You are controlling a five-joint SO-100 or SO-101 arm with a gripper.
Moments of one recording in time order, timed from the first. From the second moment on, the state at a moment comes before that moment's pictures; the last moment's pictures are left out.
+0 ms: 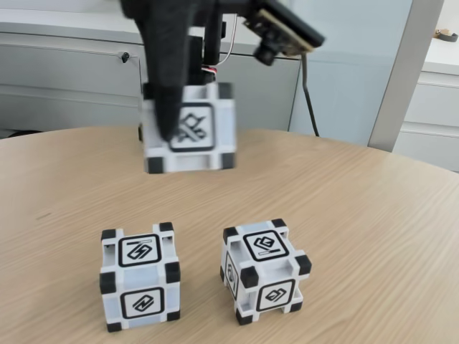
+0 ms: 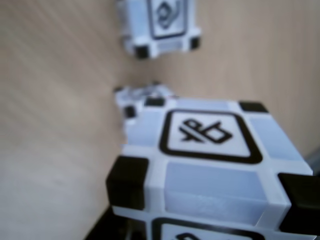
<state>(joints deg) 6.1 129.1 118.0 86.0 -10.2</state>
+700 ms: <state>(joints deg) 13.3 111.4 107.0 89.1 -10.1</state>
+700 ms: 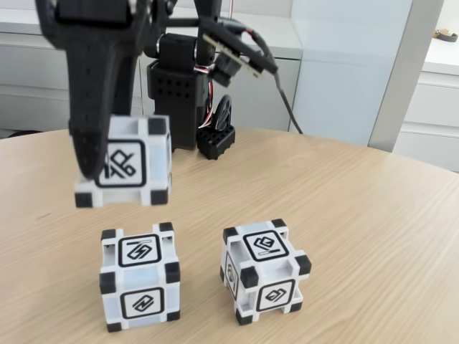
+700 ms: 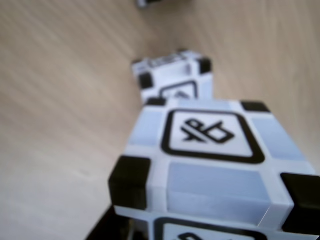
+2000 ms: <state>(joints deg) 12.6 94.3 99.7 89.2 -5.5</state>
